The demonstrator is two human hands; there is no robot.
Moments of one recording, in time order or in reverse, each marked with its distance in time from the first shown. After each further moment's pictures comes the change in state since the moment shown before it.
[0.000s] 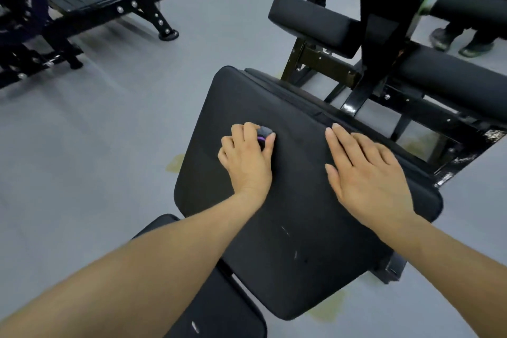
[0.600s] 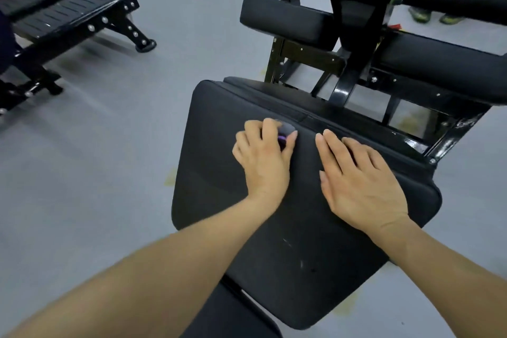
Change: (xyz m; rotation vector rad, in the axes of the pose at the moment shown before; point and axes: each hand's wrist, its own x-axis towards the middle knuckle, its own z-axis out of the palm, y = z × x) left_hand 0.011 0.035 0.008 -0.019 0.000 0.296; right_hand -0.006 0.000 0.010 -0.062 0.079 0.051
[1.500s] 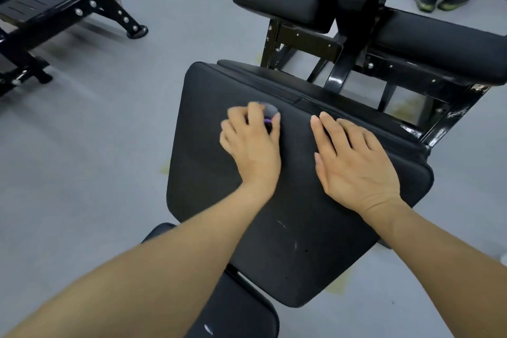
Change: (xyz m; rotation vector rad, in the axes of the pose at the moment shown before) left_hand -0.007 0.001 0.010 0.064 0.134 -0.174; right_hand -0.003 0.000 0.005 -0.028 0.030 -0.008
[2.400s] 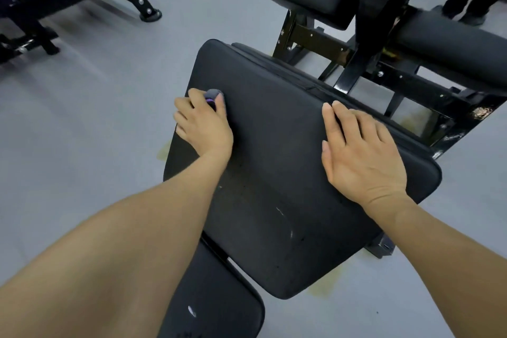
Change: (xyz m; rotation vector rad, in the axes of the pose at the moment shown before) left_hand 0.034 -0.073 0.001 0.041 -0.063 -0.445; right_hand 0.001 -0.001 0.000 -0.038 0.027 -0.008
